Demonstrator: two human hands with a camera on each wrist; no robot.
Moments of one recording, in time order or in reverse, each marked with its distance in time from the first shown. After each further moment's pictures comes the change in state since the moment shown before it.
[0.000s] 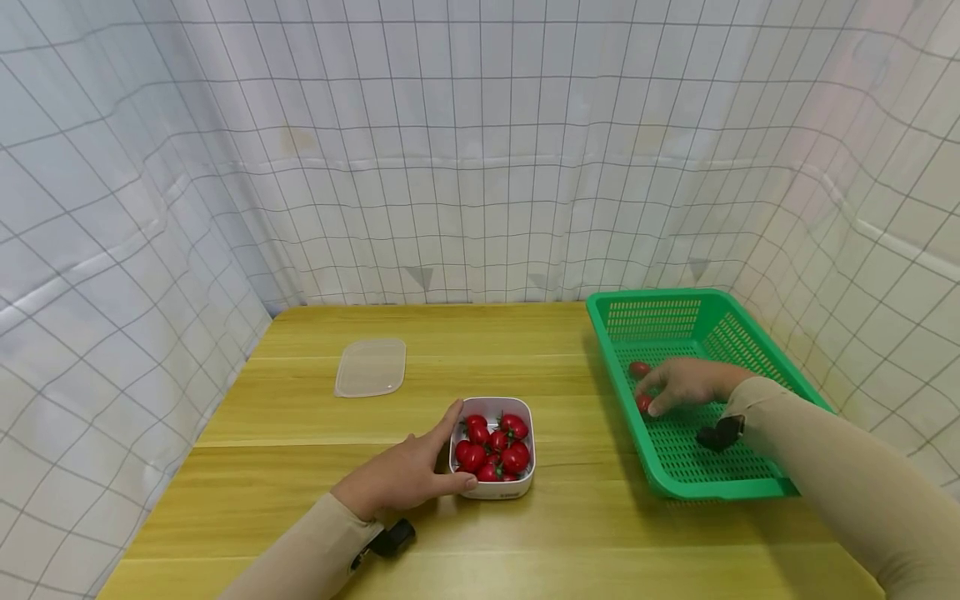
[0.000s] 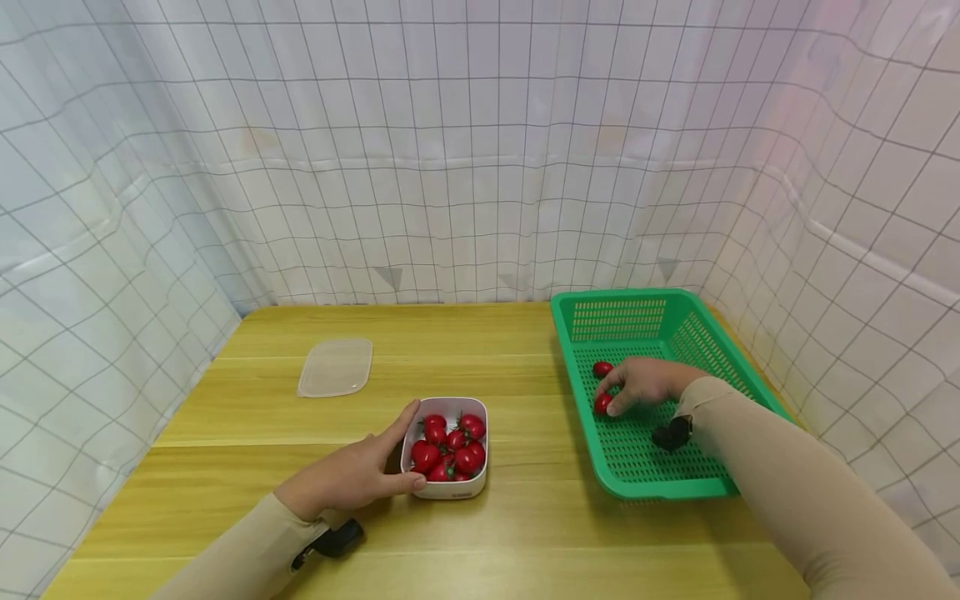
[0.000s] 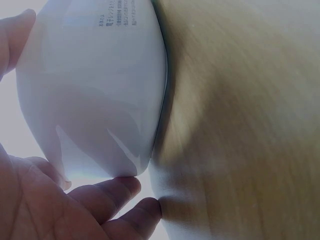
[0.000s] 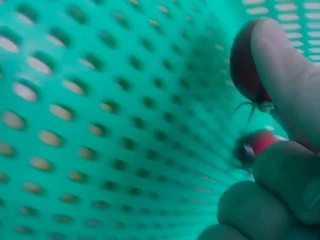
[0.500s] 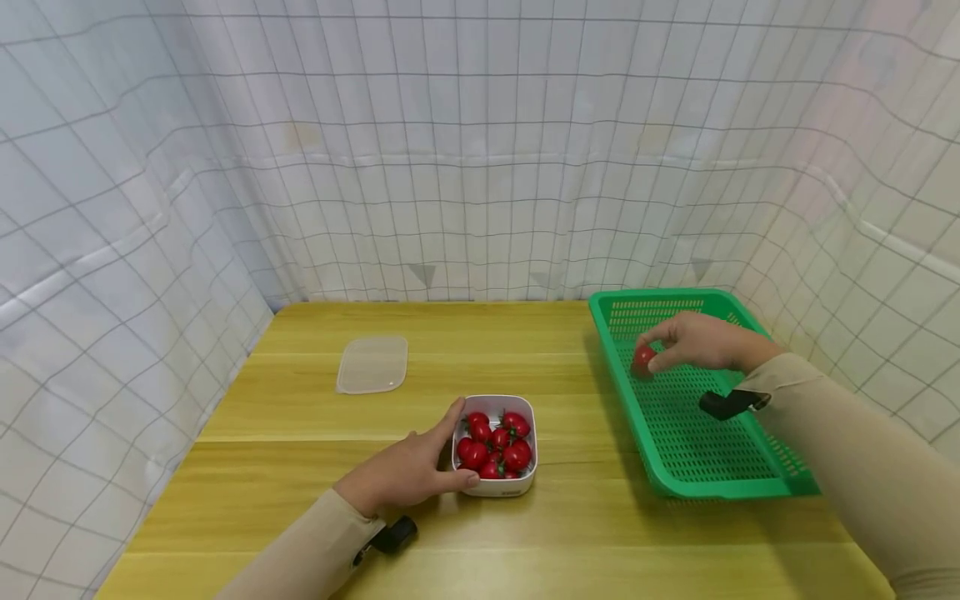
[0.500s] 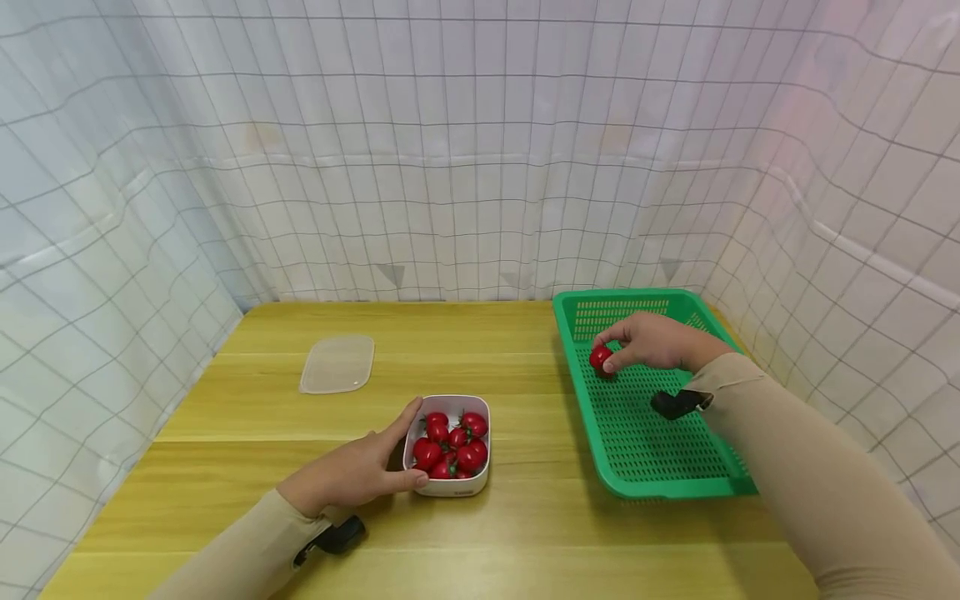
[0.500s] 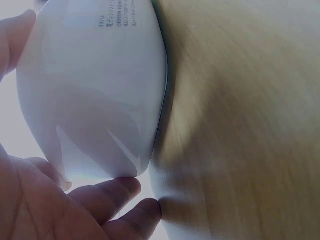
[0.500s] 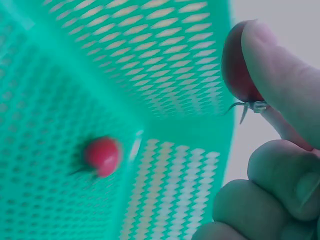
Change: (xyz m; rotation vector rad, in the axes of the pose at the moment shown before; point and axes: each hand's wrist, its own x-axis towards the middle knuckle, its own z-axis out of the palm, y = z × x) left_hand 0.001 -0.001 0.000 0.007 0.002 0.016; right_hand -0.019 -0.039 -0.049 0.040 0.203 -0.012
